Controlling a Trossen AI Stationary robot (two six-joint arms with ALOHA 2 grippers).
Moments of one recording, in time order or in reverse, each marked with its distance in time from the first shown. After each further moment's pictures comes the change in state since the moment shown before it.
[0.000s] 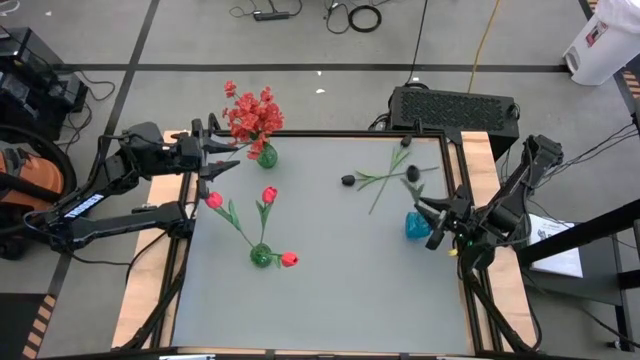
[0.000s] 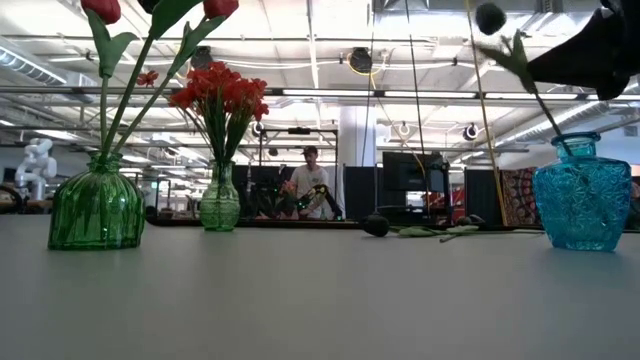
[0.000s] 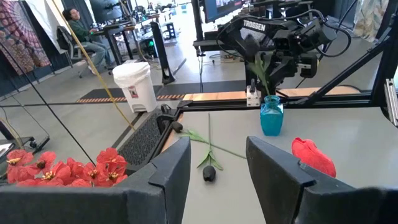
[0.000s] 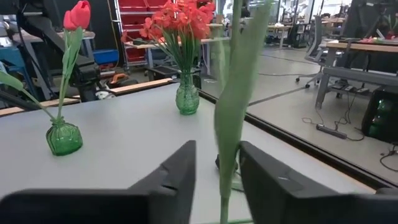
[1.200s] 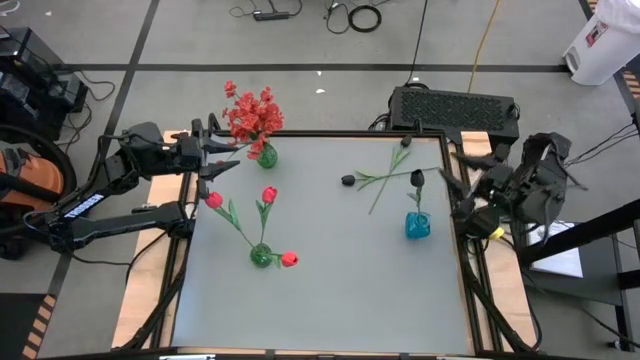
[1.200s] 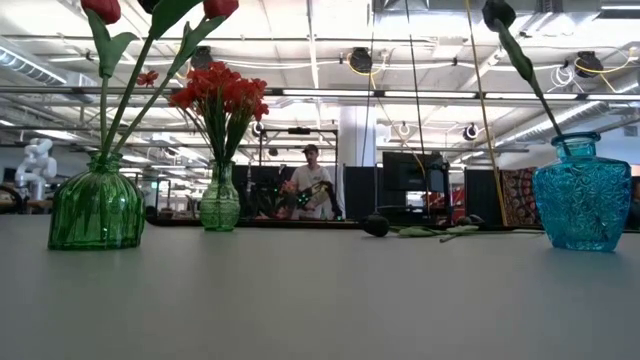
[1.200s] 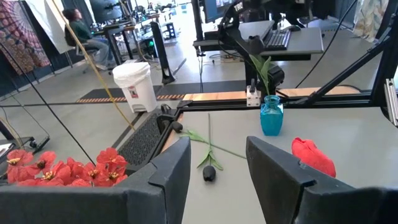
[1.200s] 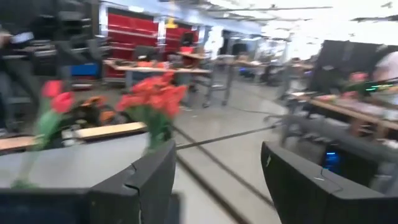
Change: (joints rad) left arm 0.000 0.000 0.000 0.000 0.000 0.000; right arm -0.009 0.000 0.538 -0.003 0.107 -0.709
